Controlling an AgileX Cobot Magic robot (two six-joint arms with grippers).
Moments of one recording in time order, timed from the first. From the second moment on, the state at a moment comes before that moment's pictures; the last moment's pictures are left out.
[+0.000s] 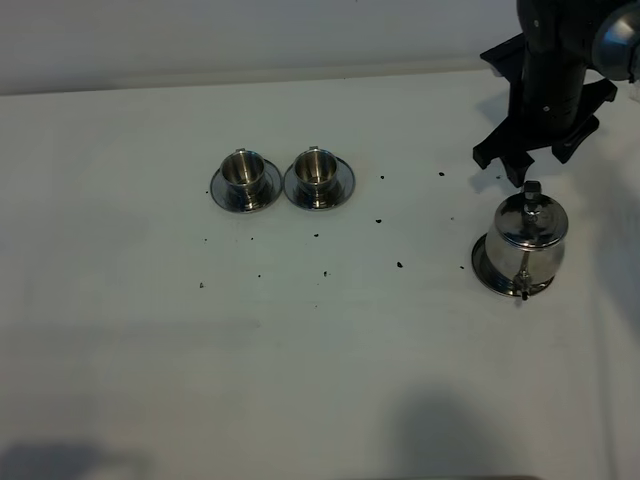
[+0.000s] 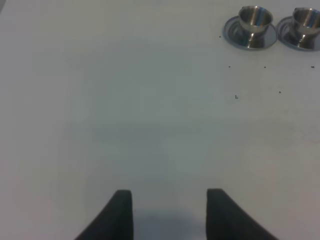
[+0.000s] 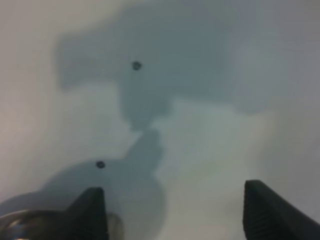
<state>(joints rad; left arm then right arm) 0.04 0.00 -0.51 -0.05 1.06 0.01 0.25 2.33 -1.98 -0.15 1.22 -0.10</state>
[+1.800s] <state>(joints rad) 0.04 0.00 -0.51 -0.05 1.06 0.01 0.21 2.28 -1.92 -0.09 1.22 -0.18</state>
